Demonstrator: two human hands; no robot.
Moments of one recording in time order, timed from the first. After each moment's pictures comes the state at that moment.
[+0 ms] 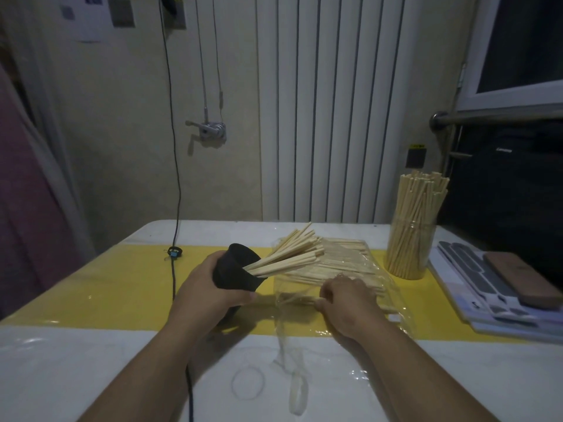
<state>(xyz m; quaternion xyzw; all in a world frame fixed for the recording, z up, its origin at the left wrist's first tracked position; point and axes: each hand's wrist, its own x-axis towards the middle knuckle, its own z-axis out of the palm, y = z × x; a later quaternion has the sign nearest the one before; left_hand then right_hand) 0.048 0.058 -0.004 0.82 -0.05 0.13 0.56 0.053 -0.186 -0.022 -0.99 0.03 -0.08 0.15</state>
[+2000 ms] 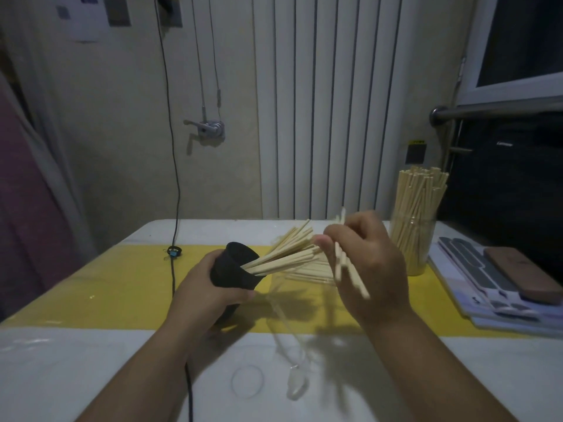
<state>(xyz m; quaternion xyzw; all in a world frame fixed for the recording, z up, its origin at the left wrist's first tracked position) 0.047 0.058 -0.002 0.80 -0.06 0.11 0.58 0.006 -0.173 0.040 -0.77 -0.17 -0.57 0.21</state>
